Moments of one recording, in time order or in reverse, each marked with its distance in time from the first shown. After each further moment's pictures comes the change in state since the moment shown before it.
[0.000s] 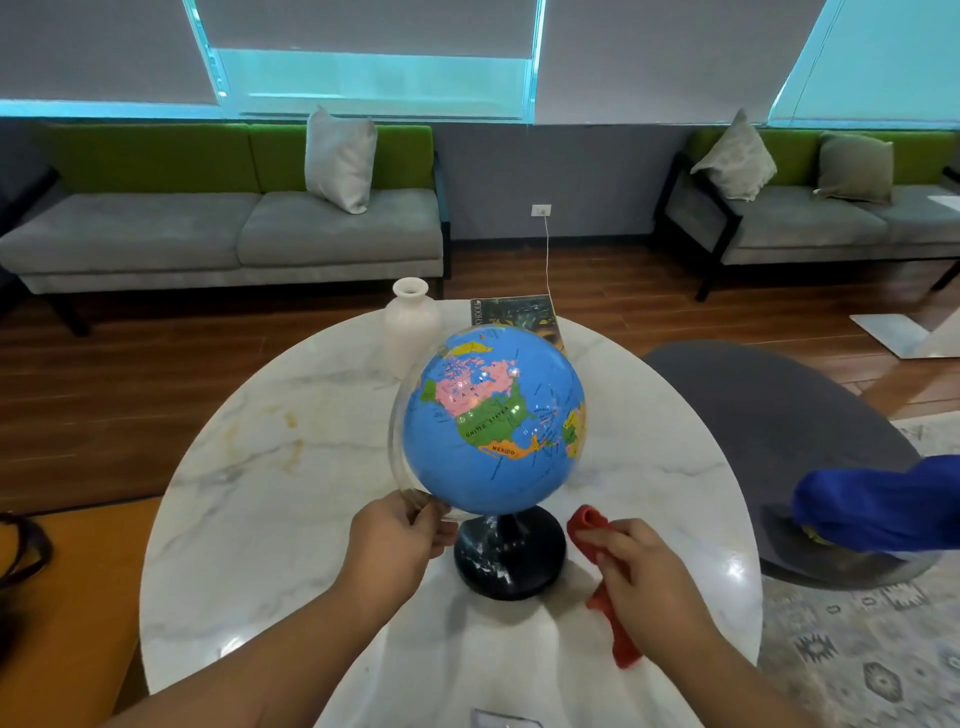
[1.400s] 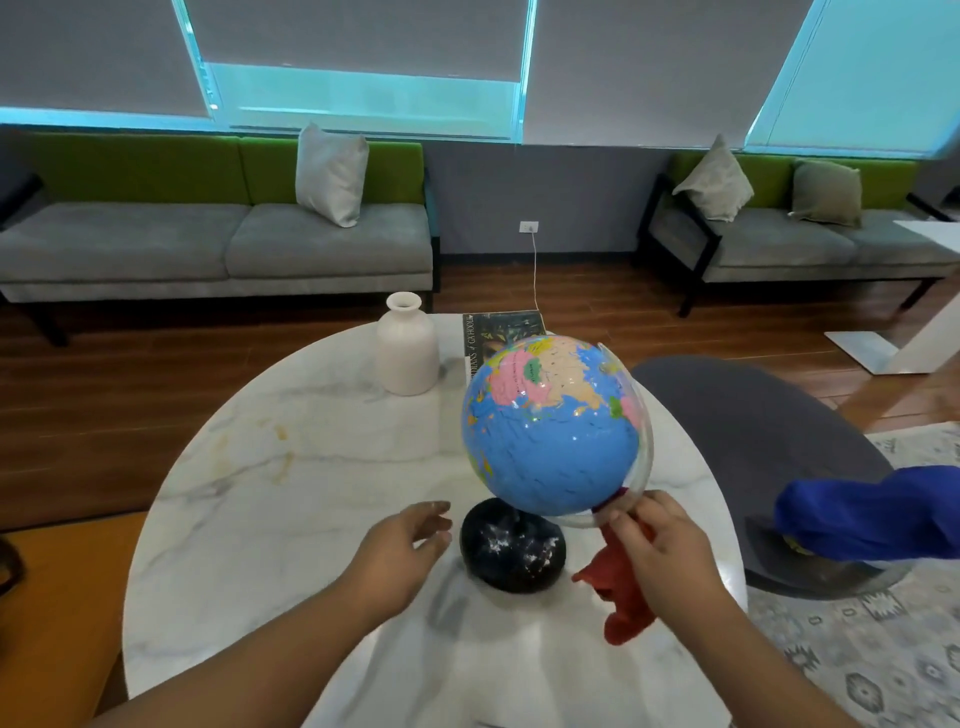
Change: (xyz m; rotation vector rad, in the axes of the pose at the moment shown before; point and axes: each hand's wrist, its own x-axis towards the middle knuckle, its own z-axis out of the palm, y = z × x) left_hand 0.023 -0.025 -0.005 0.342 -0.259 0.208; right_hand 0.013 -0.030 -0.034 0.093 0.204 0.070
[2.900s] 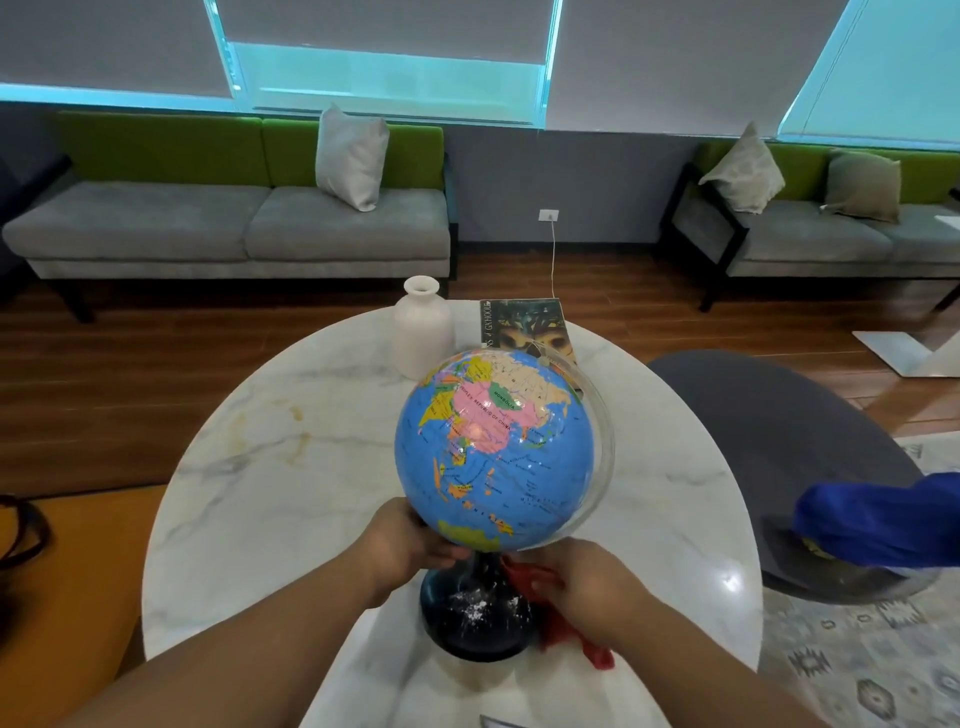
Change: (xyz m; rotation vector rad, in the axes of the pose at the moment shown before) left_hand 0.004 0.003 -0.006 -0.383 -0.080 -0.293; right_hand -0.008 -0.002 0.057 -0.177 -0.594 0.072
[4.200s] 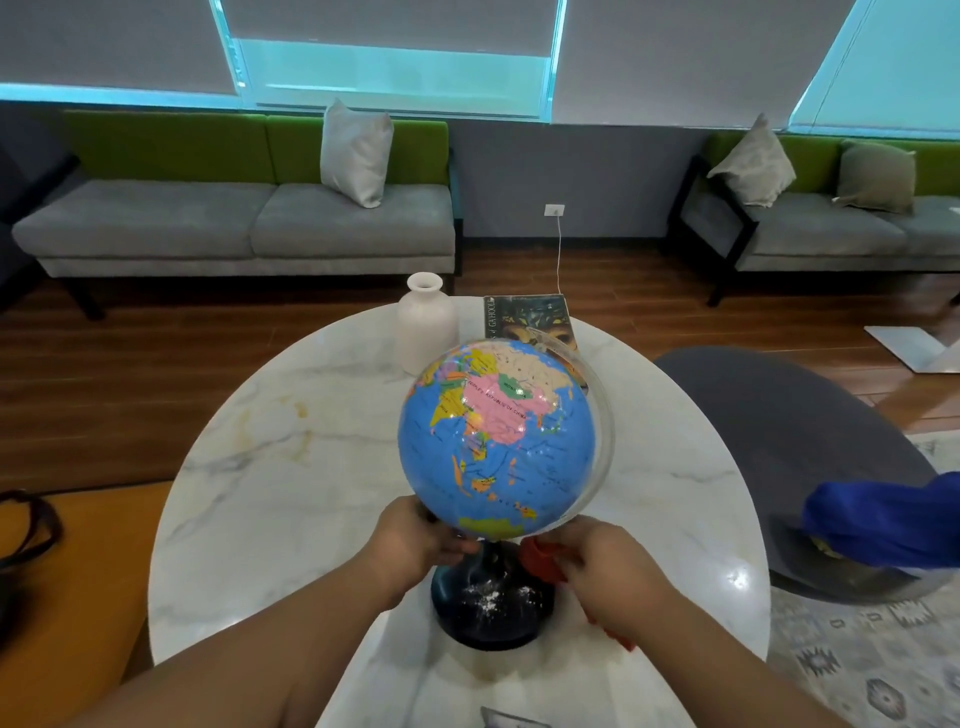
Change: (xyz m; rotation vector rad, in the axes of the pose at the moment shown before) left_hand -0.001 0.000 0.013 -0.069 0.066 0.005; right_hand -0.005 -0.010 -0.018 -0.222 0.104 -0.120
